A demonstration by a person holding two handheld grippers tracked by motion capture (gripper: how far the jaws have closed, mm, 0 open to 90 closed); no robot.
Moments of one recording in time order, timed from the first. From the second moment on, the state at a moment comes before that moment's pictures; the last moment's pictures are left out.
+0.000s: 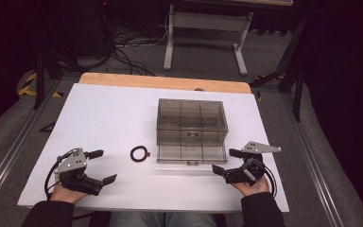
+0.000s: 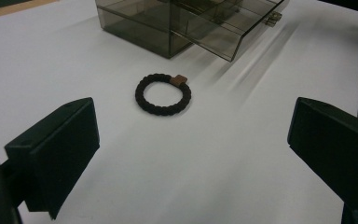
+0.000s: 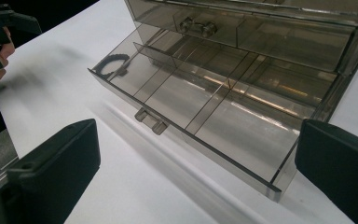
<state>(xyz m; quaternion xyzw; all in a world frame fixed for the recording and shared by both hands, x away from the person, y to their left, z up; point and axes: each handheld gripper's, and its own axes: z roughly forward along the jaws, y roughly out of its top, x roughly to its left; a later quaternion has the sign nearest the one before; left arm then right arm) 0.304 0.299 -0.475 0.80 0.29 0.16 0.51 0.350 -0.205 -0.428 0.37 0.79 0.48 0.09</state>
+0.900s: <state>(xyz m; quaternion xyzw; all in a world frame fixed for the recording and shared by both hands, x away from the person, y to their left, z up) 0.305 0.296 -0.473 0.80 0.29 0.15 0.50 0.335 -0.209 -0.452 0.39 0.78 0.47 0.12</state>
